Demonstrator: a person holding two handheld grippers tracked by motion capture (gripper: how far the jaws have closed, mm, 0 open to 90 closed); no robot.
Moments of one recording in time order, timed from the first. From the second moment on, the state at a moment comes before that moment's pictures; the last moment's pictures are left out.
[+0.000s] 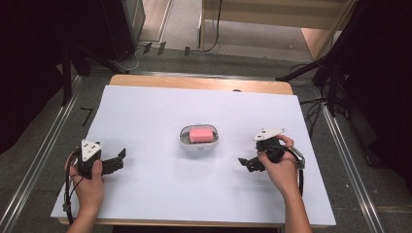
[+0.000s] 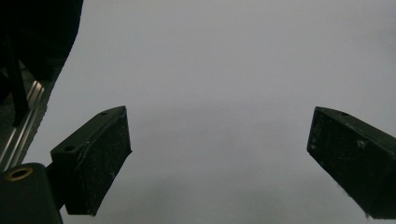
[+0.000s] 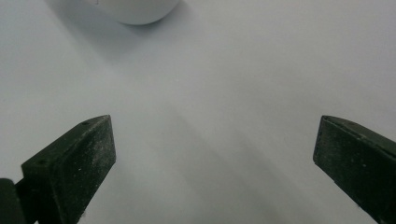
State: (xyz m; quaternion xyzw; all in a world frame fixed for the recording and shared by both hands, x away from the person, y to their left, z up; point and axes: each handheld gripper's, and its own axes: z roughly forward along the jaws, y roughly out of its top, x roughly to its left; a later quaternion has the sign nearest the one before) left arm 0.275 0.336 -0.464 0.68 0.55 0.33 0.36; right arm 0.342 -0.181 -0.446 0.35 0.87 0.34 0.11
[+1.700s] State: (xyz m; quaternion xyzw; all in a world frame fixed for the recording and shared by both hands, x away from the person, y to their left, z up) left arm 0.275 0.336 -0.464 0.67 0.55 0.33 0.36; right arm 0.250 -0.338 -0.488 0.50 0.70 0.48 0.19
